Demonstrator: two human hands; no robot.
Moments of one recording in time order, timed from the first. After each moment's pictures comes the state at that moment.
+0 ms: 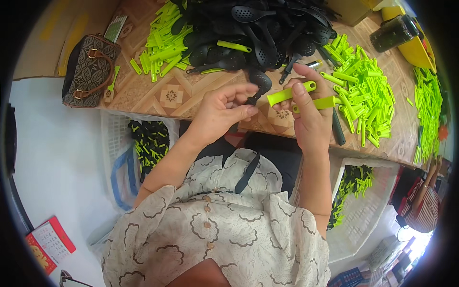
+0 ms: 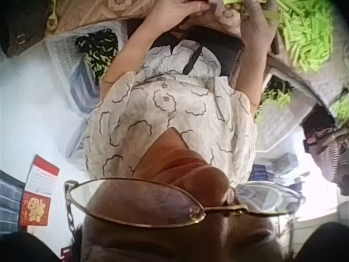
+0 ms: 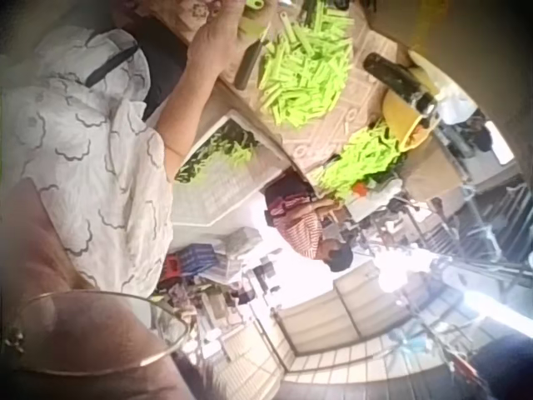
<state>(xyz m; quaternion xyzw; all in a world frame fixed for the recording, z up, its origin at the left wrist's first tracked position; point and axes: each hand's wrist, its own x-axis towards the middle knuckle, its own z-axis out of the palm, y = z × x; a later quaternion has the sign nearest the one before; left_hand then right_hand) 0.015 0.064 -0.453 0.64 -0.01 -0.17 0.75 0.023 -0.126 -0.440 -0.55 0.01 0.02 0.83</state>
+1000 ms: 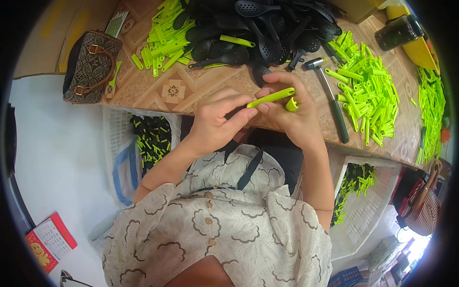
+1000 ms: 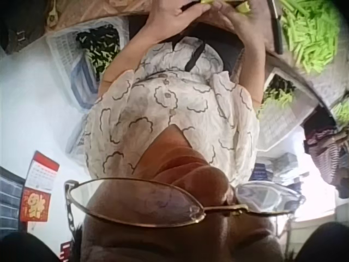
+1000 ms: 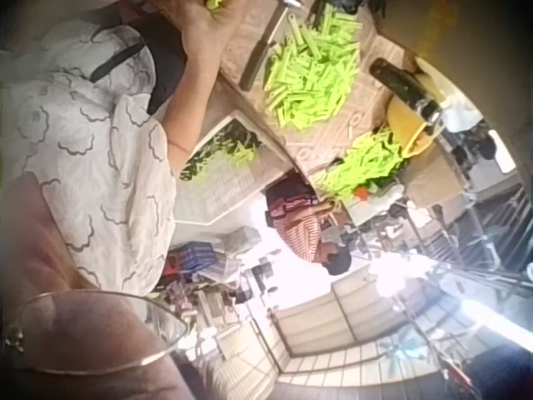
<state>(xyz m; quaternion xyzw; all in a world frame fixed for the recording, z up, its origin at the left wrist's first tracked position) 0.002 0.069 -0.449 0.80 -0.18 0.06 0.57 0.018 -0.115 -0.446 -0.67 -0.07 0.11 0.73</state>
